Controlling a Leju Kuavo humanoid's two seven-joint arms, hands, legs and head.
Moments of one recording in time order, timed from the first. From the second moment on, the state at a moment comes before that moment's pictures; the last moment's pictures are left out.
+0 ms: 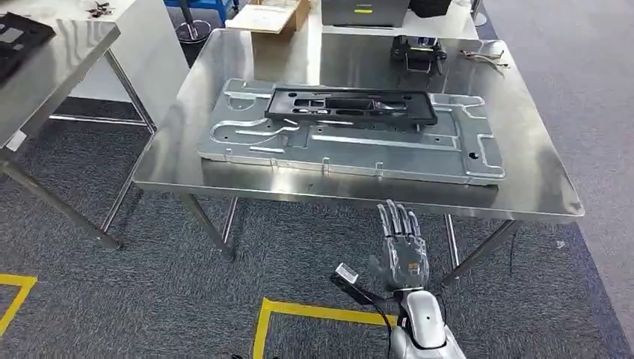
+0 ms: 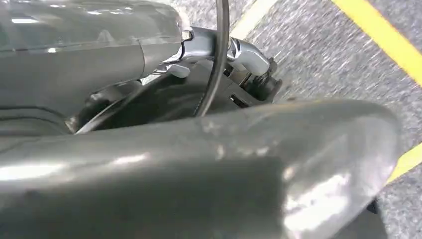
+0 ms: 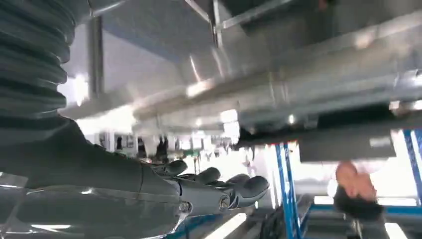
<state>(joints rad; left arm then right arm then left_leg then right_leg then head) -0.14 -0.35 0.52 -0.20 -1.39 -0.01 -0.22 -0.15 0.15 0.17 -1.14 1.46 -0.70 0.02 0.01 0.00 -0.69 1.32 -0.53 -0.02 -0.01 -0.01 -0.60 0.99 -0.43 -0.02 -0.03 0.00</state>
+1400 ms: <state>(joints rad) -0.12 -0.33 0.60 -0.20 -1.28 0.09 -0.25 -0.06 0.19 -0.51 -0.24 0.51 -0.38 -0.19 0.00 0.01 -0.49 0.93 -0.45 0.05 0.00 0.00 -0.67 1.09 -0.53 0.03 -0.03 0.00</state>
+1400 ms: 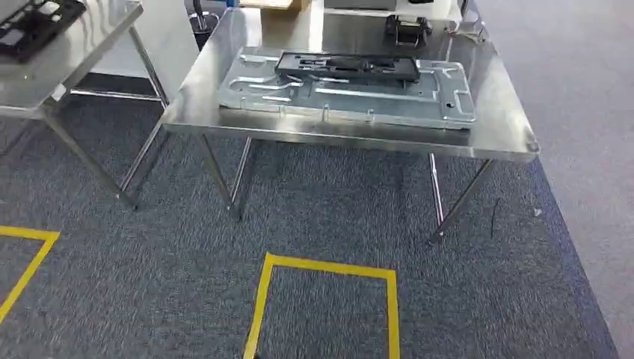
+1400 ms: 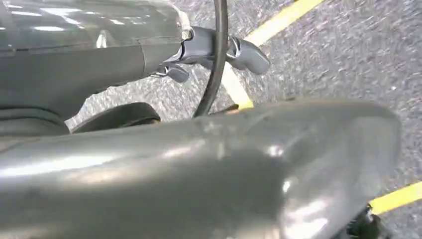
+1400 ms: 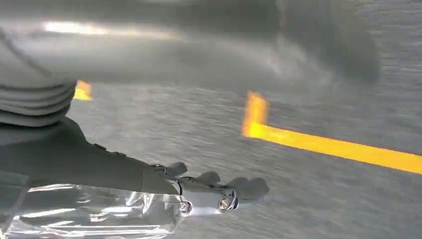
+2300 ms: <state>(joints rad) -0.10 -0.33 0.62 -0.20 -1.27 0.13 -0.26 -0.06 0.14 -0.47 -0.21 0.65 -0.22 -0.01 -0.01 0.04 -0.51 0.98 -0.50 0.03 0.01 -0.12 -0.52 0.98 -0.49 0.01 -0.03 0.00</state>
